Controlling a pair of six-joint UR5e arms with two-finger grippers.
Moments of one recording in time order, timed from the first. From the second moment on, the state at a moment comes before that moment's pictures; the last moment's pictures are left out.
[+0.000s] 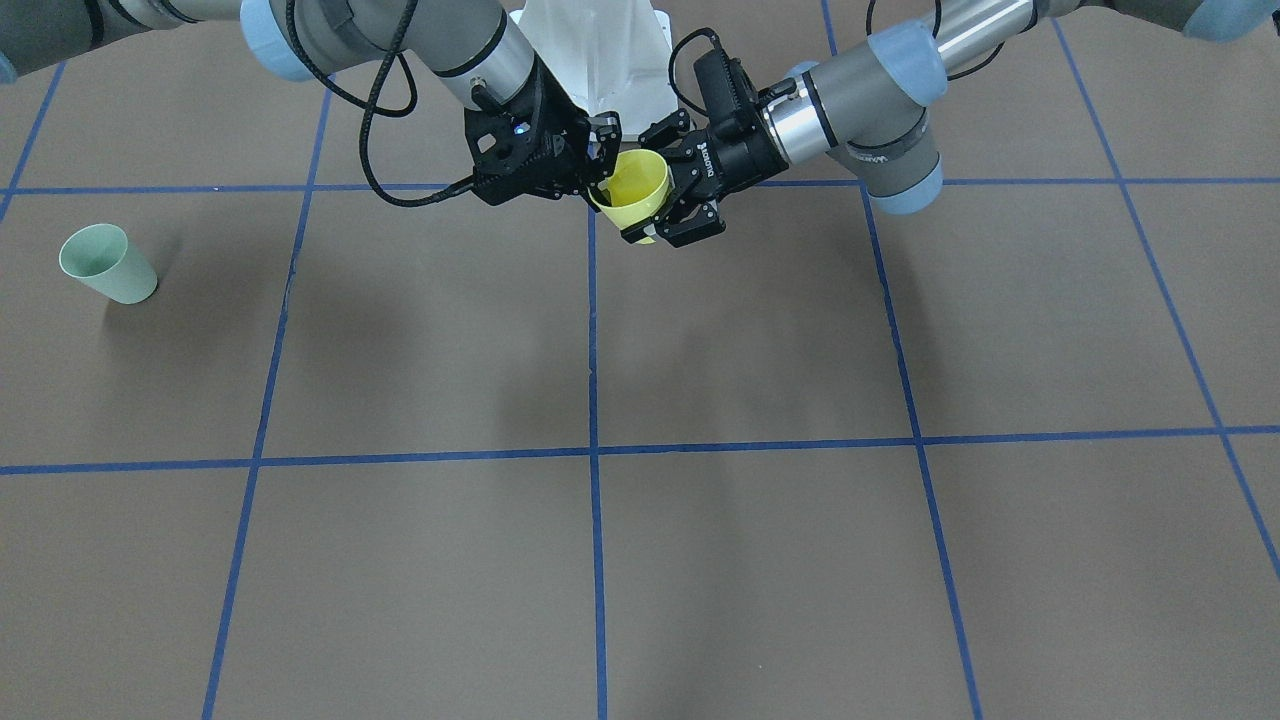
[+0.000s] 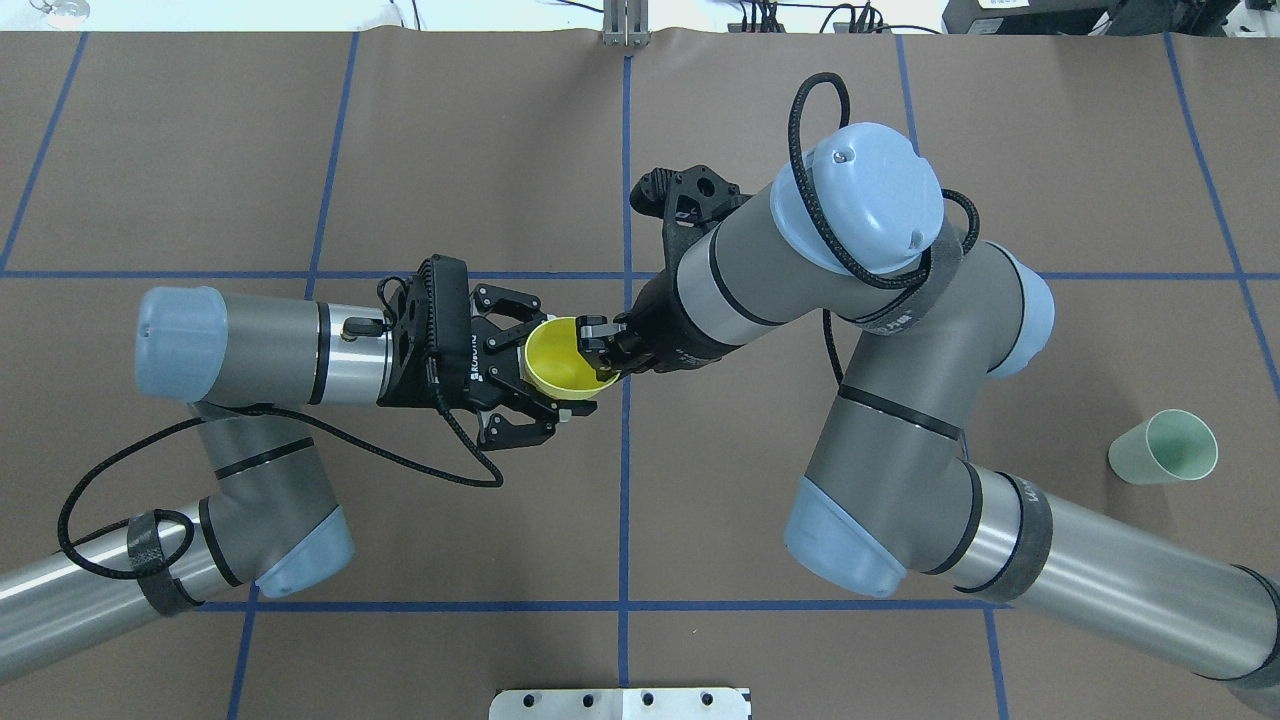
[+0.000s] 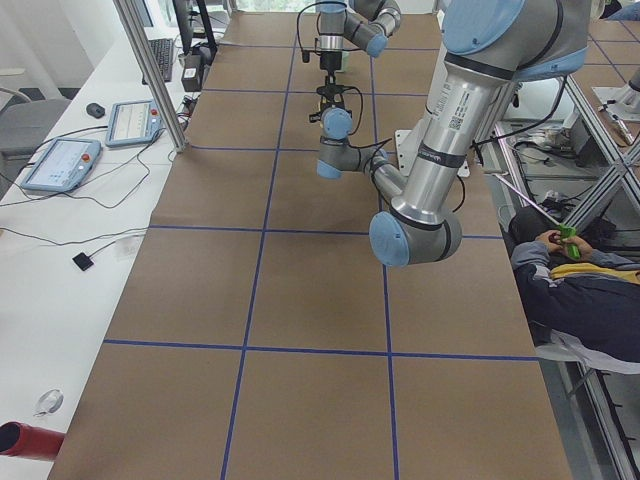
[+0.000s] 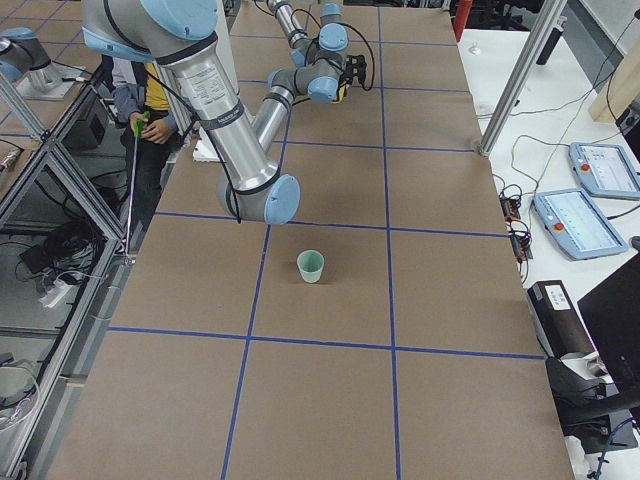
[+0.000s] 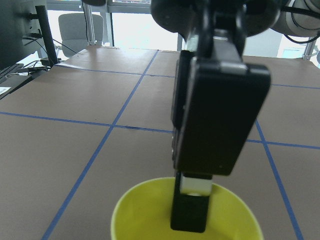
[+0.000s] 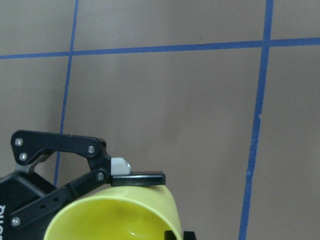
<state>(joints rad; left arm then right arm) -0.54 -2.03 -1.61 -2.92 -1.96 -0.22 0.56 -0.91 1.84 -1.30 2.06 1.27</state>
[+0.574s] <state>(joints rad) -0.54 -2.03 -1.61 -2.92 -1.96 -0.22 0.57 -0.92 1.84 -1.31 2.05 1.27</state>
